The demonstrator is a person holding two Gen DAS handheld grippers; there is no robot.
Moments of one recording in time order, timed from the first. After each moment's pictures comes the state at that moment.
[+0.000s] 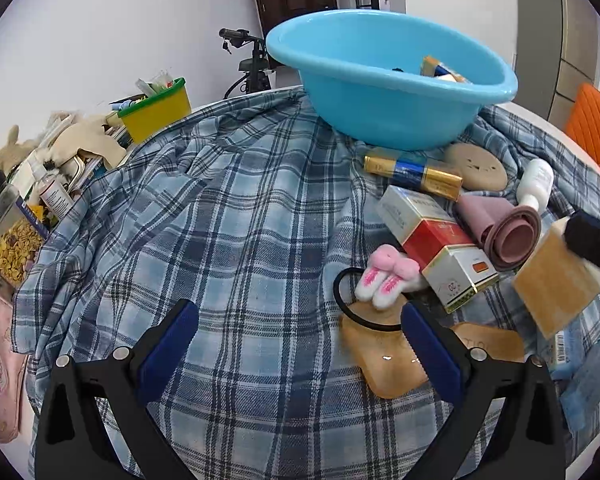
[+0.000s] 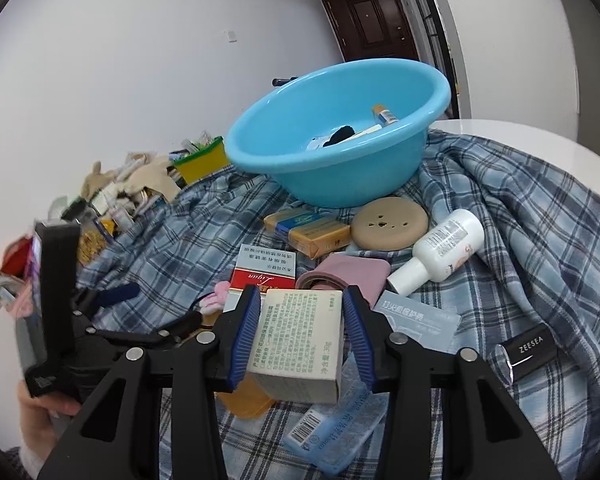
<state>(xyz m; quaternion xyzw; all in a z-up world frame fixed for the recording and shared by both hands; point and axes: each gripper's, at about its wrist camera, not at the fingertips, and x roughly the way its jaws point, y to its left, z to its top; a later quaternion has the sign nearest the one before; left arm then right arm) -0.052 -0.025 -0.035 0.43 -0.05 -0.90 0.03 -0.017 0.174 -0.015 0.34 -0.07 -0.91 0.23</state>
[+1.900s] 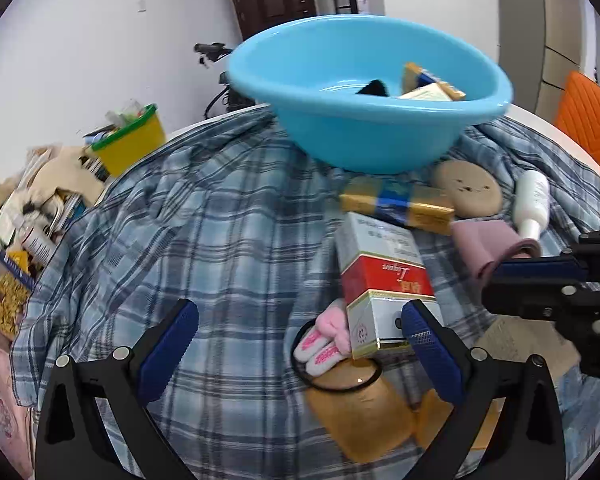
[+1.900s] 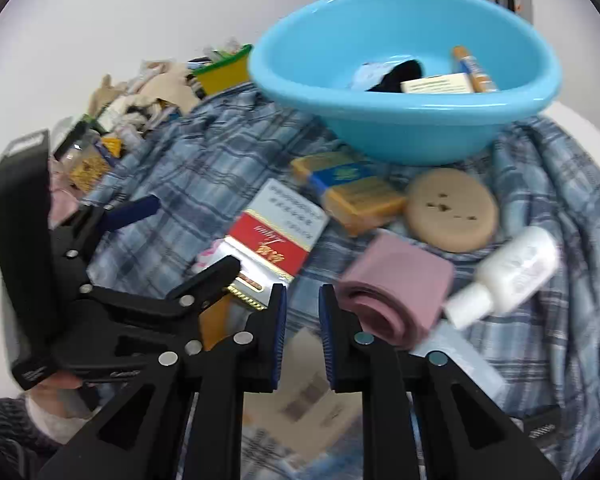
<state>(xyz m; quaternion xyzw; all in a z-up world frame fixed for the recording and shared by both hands) -0.093 -0.009 -0.030 0.42 -0.08 -0.90 0.01 -0.088 0.137 -0.029 0.48 0.00 -0.81 0.33</state>
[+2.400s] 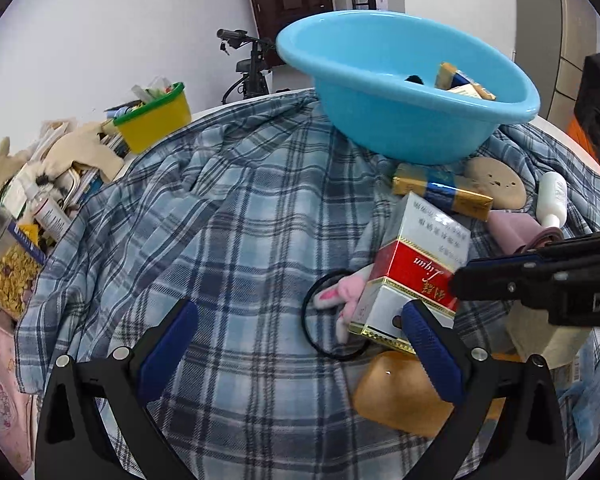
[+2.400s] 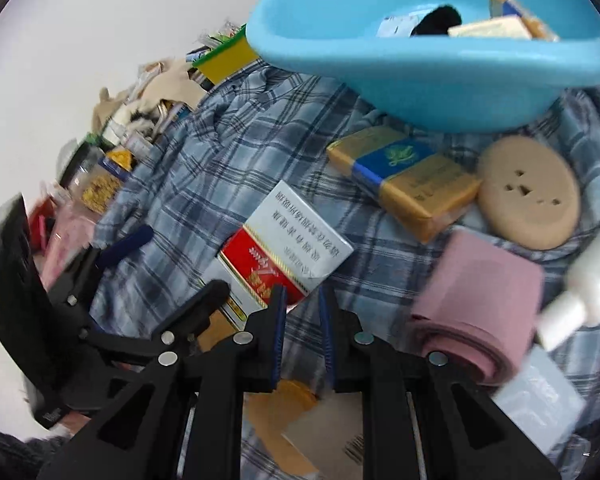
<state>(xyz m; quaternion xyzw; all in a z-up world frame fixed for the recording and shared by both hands) -0.079 -0.049 -0.034 0.43 -0.05 -0.90 0.03 -0.115 0.102 -0.057 0.54 -0.08 -0.76 0.34</state>
